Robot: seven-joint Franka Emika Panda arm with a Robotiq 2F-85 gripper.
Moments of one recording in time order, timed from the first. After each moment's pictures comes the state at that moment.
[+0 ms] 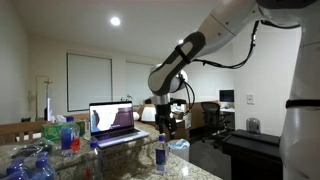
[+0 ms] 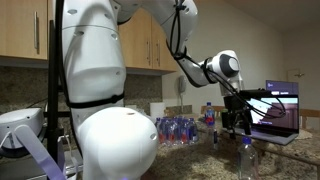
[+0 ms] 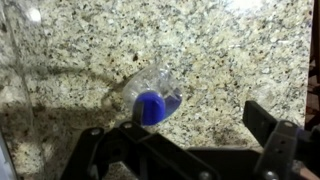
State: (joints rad) arm 0.01 -0.17 -0.08 -2.36 -0.20 2.19 -1.30
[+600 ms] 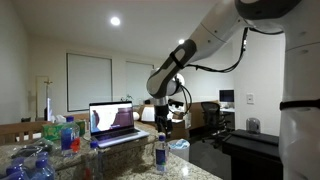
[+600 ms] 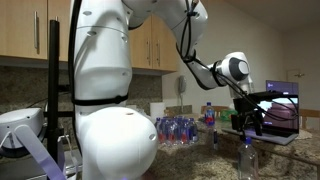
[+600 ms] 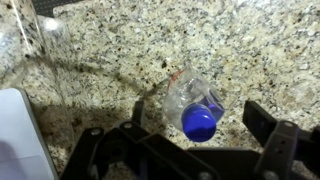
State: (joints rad) arm -0.01 -0.06 -0.11 -2.27 -0.18 2.26 -1.26
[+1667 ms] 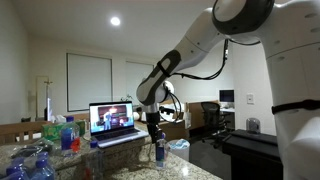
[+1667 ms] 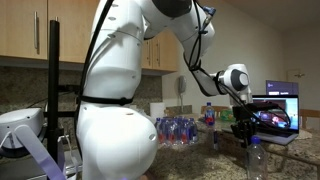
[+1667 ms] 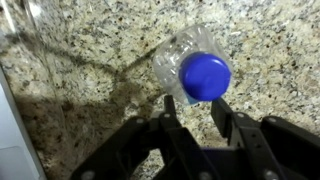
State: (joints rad) arm -0.02 0.11 -0.06 -2.15 -0.12 2.25 -1.29
